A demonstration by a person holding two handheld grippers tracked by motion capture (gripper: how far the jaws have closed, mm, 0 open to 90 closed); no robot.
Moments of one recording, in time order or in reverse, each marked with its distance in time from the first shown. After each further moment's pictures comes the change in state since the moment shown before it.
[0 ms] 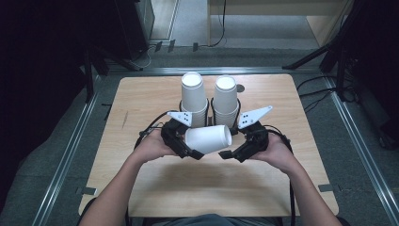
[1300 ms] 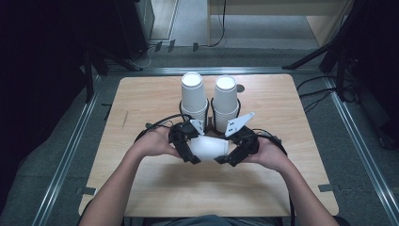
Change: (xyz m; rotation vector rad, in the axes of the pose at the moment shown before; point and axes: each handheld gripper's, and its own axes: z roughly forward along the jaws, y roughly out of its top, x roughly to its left) left arm 0.001 0.015 0.031 0.415 0.114 0.064; right arm -0.004 -0.007 0.035 0.164 -0.055 -0.069
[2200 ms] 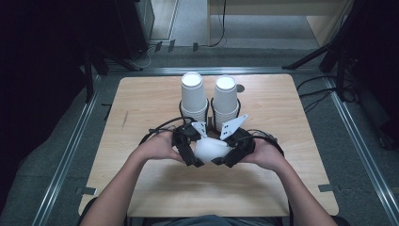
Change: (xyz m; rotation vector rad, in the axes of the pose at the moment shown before) left arm -0.006 0.000 0.003 -0.094 0.000 -0.006; right arm 0.003 0.005 0.006 0.027 0.007 -0.059
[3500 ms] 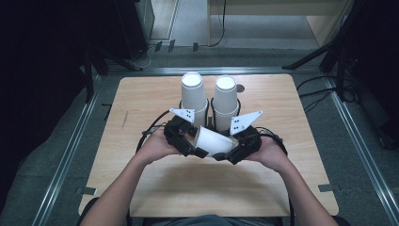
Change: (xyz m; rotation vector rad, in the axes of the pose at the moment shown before) left arm 0.004 -0.012 -0.027 -0.372 -0.135 -0.111; right arm 0.003 0.001 -0.023 -0.194 0.024 0.008
